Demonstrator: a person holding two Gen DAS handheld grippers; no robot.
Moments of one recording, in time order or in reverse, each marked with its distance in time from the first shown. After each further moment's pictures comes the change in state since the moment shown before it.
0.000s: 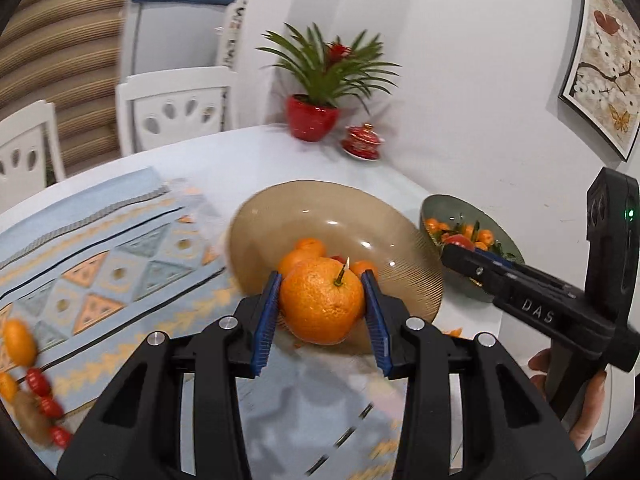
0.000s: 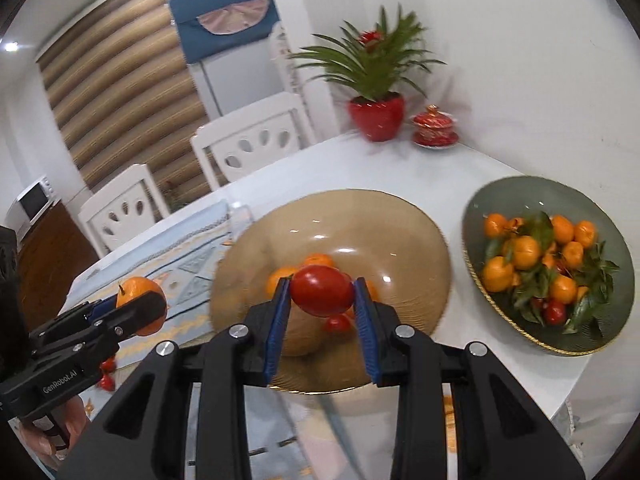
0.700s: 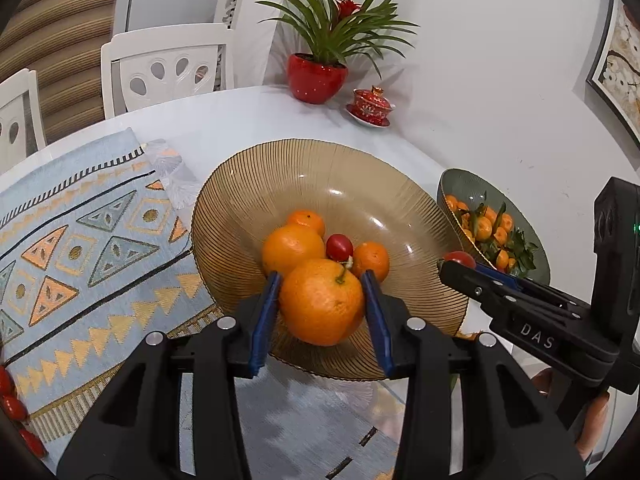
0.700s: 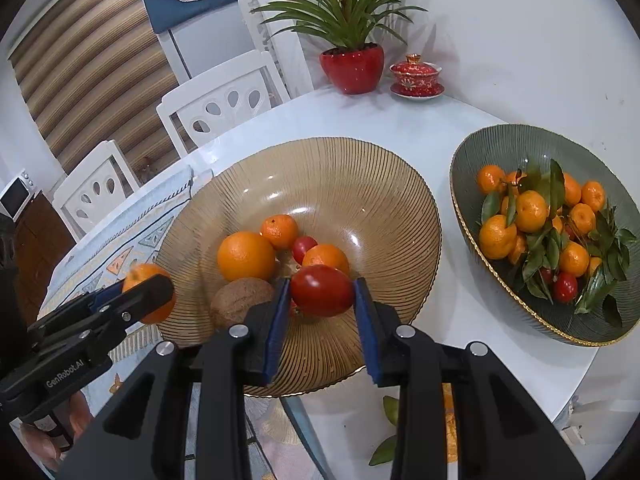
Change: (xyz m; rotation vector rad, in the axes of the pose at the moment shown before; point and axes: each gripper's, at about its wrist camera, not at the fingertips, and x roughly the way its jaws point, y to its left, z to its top) left arm 0.062 0.008 -0.008 -0.045 0.102 0.008; right arm 0.057 -0.026 -0.008 0.039 0.135 -0.046
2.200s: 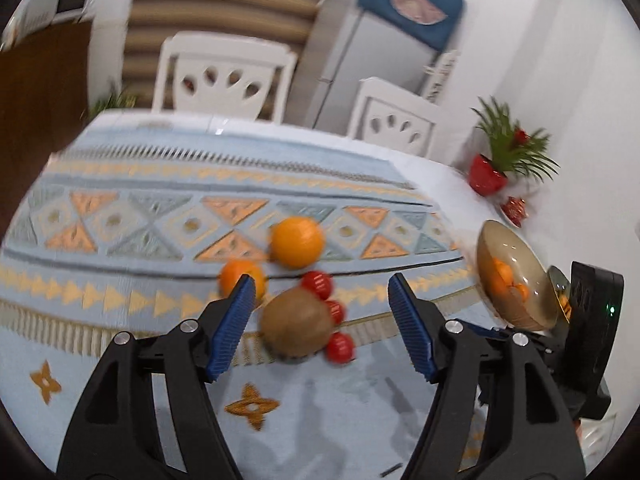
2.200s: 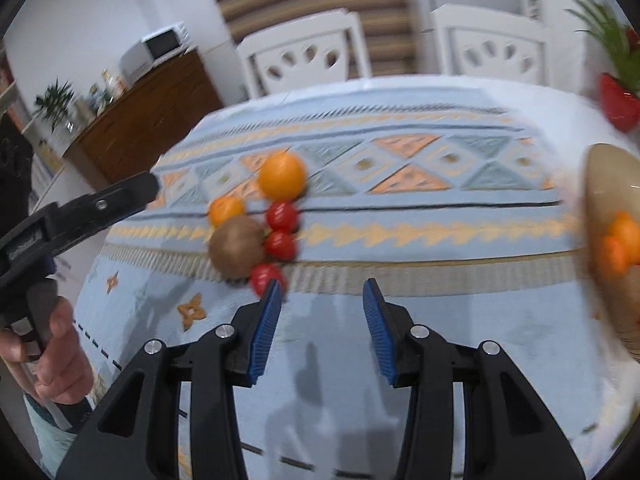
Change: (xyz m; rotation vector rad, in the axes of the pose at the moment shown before) left arm -0.230 0.244 -0.127 -0.415 -0.212 0.329; right arm 0.029 0.300 -0.117 -0.509 0.221 0.434
